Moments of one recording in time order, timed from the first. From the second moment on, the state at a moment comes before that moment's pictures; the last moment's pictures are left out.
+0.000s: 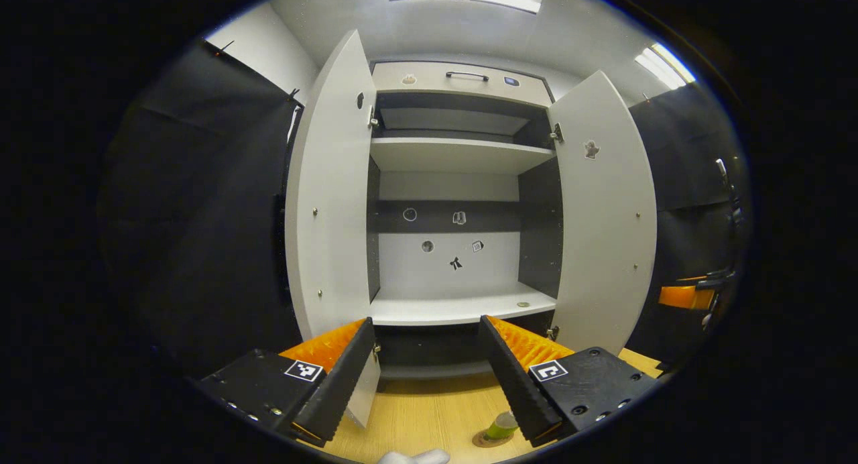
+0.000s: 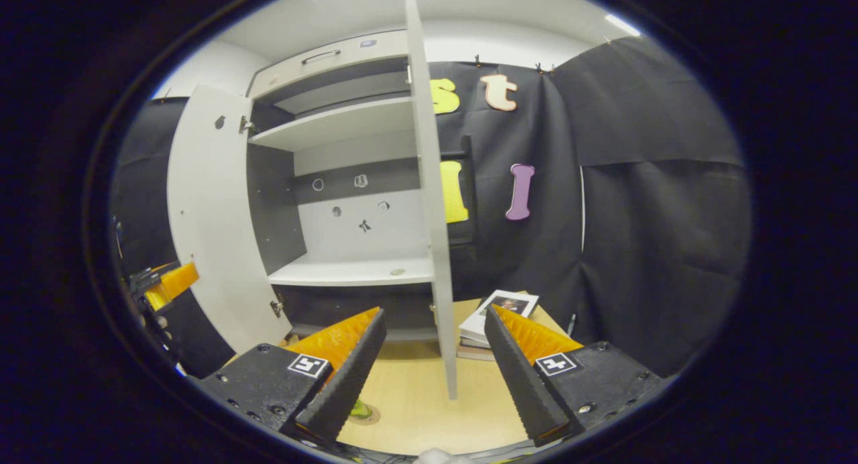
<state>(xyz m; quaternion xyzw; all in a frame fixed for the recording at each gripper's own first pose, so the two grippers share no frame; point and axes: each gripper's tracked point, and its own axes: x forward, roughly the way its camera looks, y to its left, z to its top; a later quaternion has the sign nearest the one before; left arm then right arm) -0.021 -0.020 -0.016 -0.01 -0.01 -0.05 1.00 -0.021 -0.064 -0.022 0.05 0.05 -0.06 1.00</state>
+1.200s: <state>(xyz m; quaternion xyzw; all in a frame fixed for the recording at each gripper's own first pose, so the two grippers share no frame) -0.072 -0.095 0.004 0.00 0.01 0.08 1.00 0.028 -0.083 0.024 0.06 0.01 0.05 1.00</state>
